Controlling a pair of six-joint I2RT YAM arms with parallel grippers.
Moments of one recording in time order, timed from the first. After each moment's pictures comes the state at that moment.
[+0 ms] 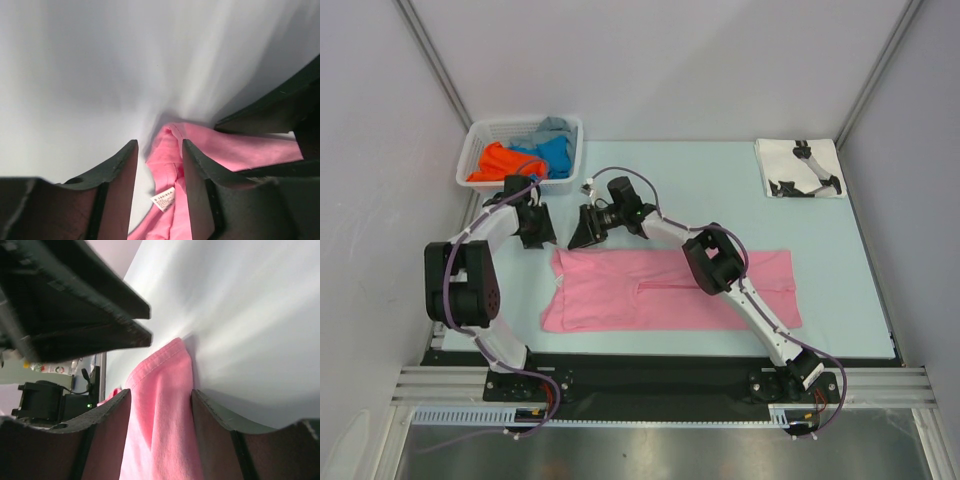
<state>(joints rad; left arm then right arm) 0.02 1.68 1.12 -0.55 0.04 -0.29 0.73 2.81 2.32 0.05 -1.02 0.65</state>
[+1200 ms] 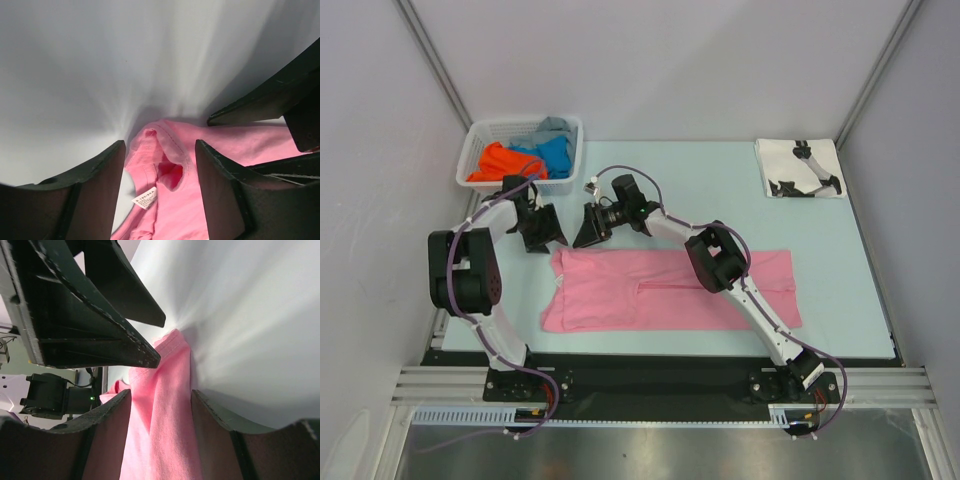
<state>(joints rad) 0.07 1.80 1.19 -0.60 0.26 -0.28 0.71 2.79 2.29 0.05 -1.07 0.64</state>
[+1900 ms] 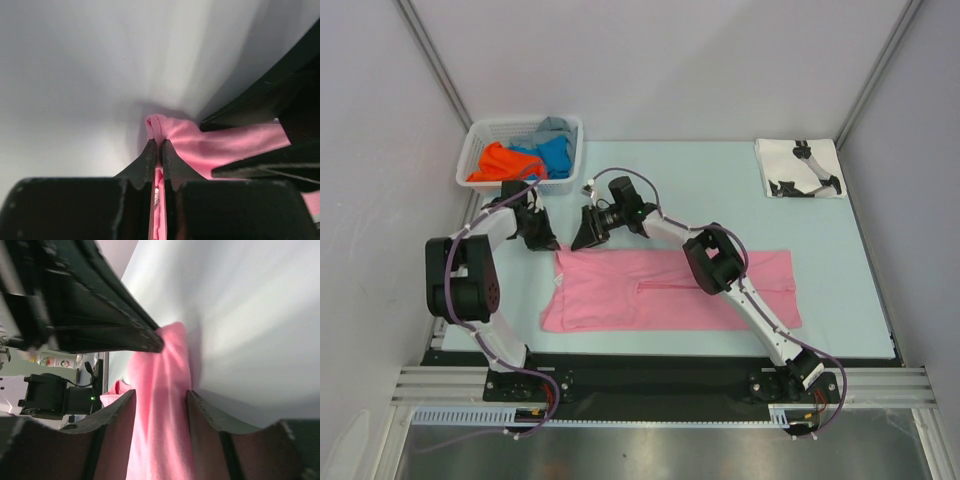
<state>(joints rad) 0.07 1.77 1.11 -0.52 0.27 -0.26 0.72 2.81 2.32 0.02 -1.07 0.64</state>
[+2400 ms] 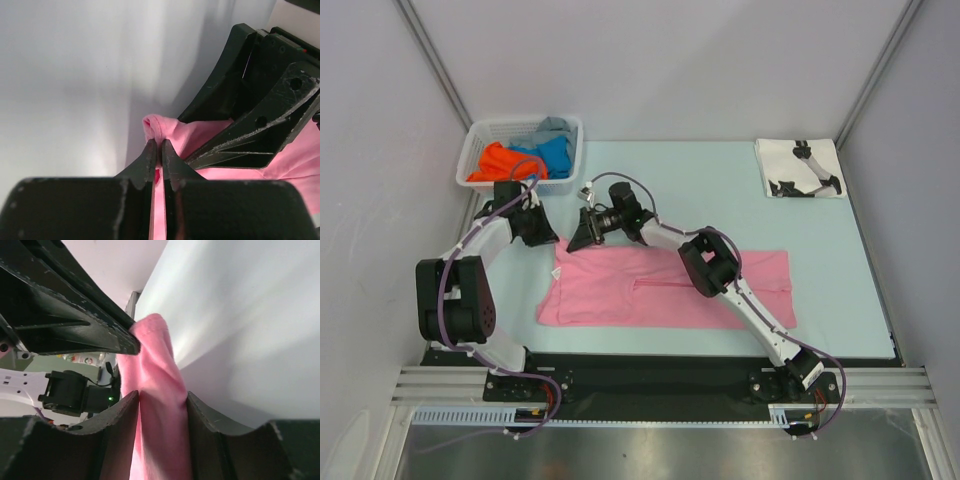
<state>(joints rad) 0.07 1.59 1.03 -0.42 0.29 -0.26 0.73 2.87 2.33 0.29 -1.14 0.86</state>
